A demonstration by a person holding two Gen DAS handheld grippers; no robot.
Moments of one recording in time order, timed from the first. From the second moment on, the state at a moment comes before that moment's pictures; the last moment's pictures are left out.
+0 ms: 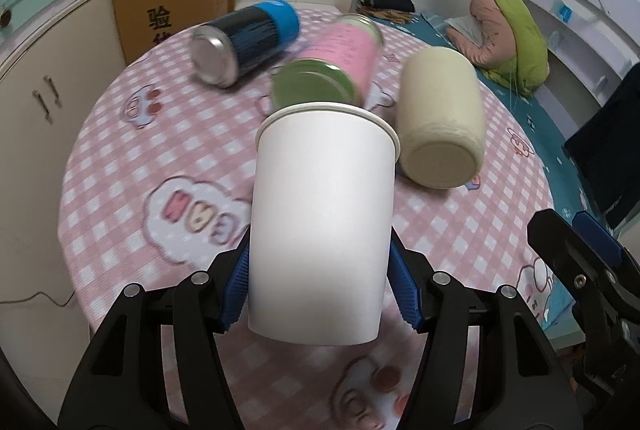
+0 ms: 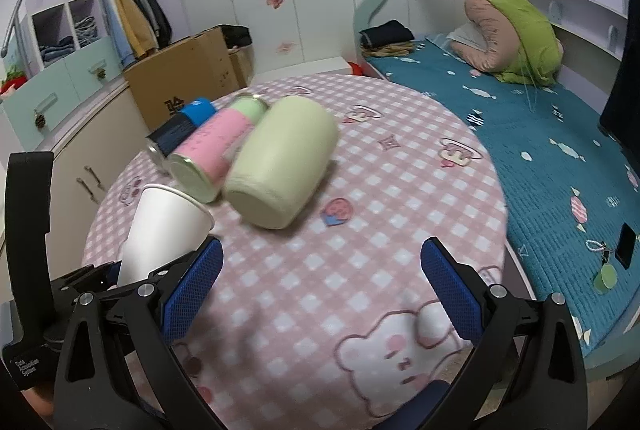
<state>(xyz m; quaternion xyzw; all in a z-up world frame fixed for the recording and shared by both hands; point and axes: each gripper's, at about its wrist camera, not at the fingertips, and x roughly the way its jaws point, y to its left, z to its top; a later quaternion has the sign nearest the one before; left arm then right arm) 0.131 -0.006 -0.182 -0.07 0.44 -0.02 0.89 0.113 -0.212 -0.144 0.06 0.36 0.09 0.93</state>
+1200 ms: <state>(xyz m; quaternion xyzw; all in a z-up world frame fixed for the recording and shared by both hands) 0.092 0.134 -0.148 -0.13 0.41 0.02 0.90 0.145 -0.106 -0.152 0.18 0.47 0.22 0.83</state>
